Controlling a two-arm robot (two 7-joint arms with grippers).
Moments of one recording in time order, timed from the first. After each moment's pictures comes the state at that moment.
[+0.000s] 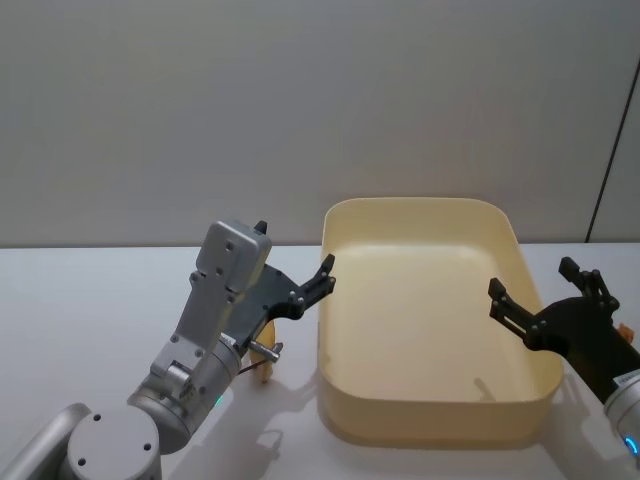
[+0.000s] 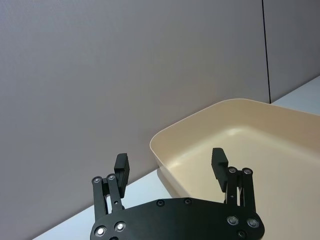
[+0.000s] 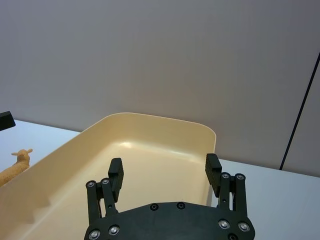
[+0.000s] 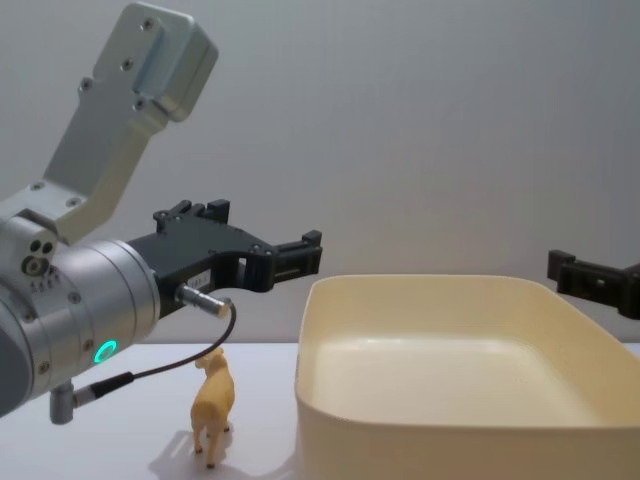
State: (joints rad) left arm -0.24 0.38 0.45 -1.63 -0.20 0.01 -0.01; right arm -0.01 0.34 -0.23 -1.77 0.29 0.03 0.07
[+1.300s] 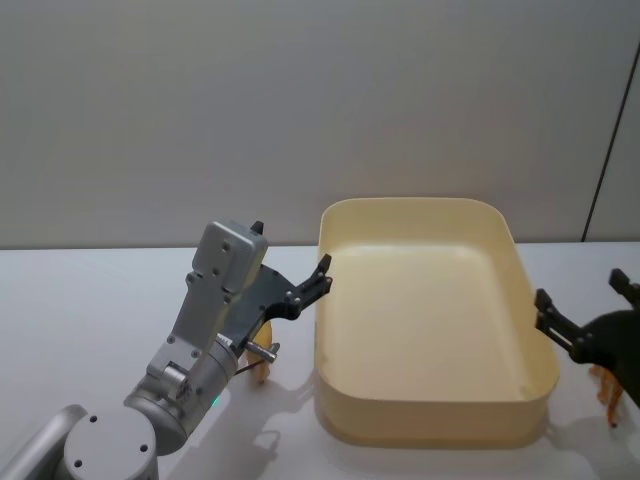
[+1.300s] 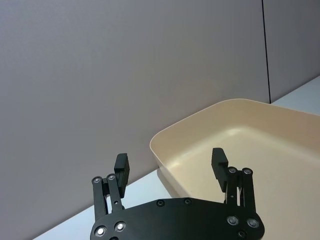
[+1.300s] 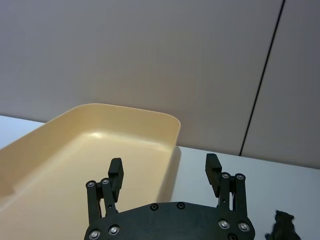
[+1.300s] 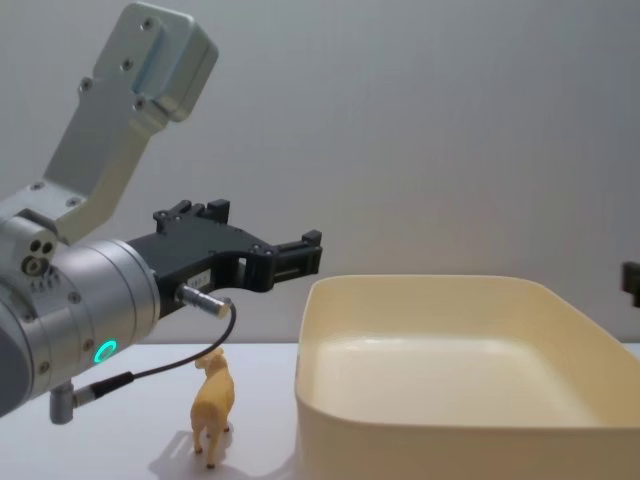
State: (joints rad) left arm -0.24 0.38 0.45 -1.63 -0.20 0.01 -0.01; right arm -0.09 0.40 -0.18 -1.82 0.29 0.03 0.00
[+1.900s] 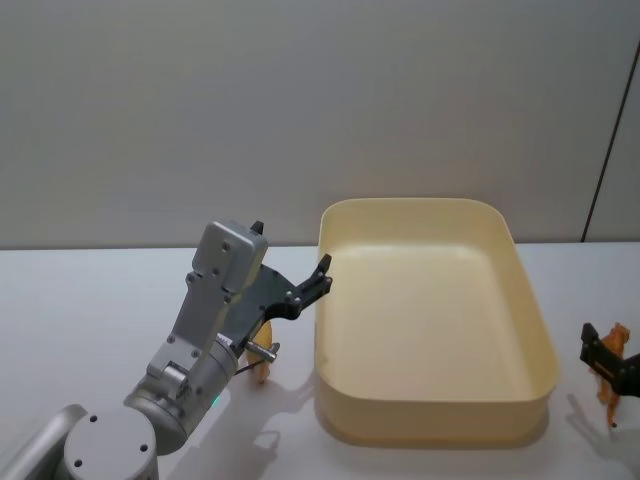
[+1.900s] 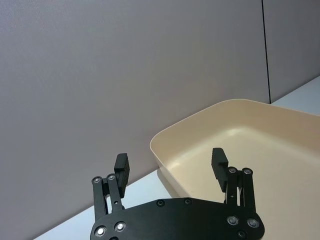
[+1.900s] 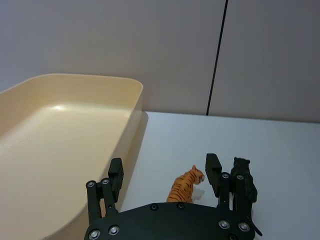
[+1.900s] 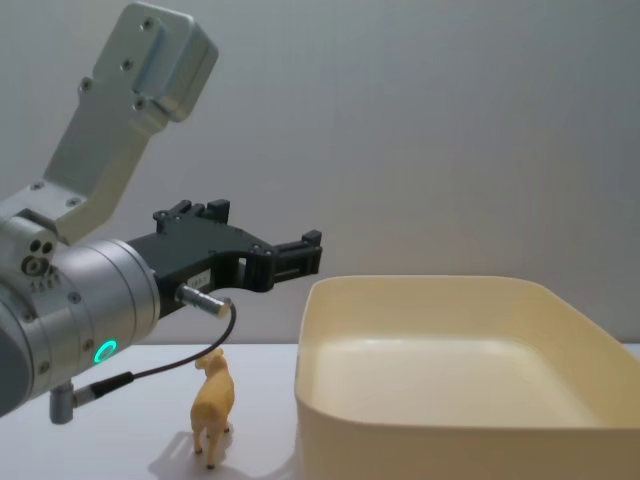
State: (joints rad) left arm -0.24 0.38 0.45 -1.63 -0.20 0.01 -0.01; right arm -0.18 0.44 -0.13 -1.84 0.36 0.08 -0.10
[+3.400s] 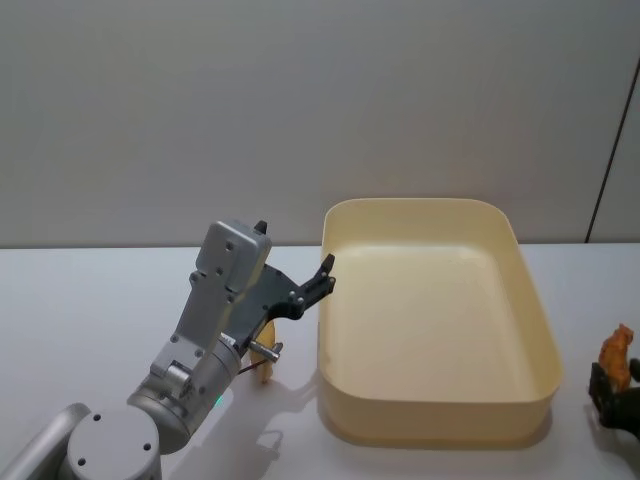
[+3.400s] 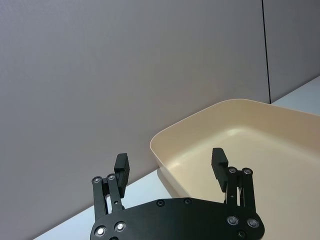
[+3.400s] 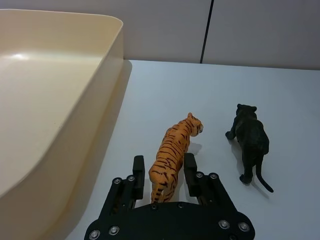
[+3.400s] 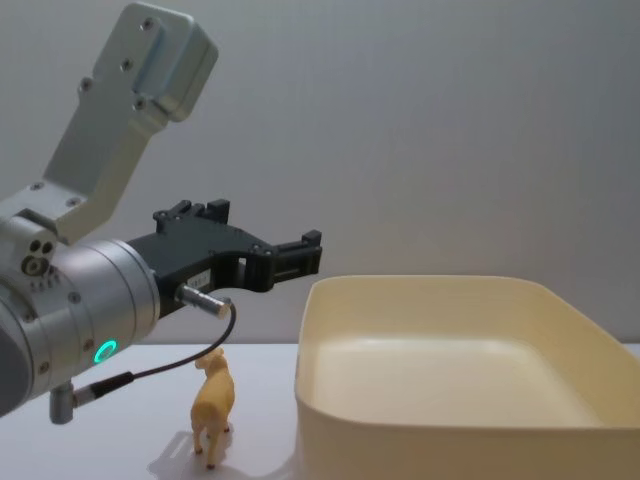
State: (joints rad) left arm -0.24 0.38 0.45 -1.63 -0.20 0.01 -0.01; right arm -0.12 0.36 -0.15 -1.71 0.31 0.21 -0.13
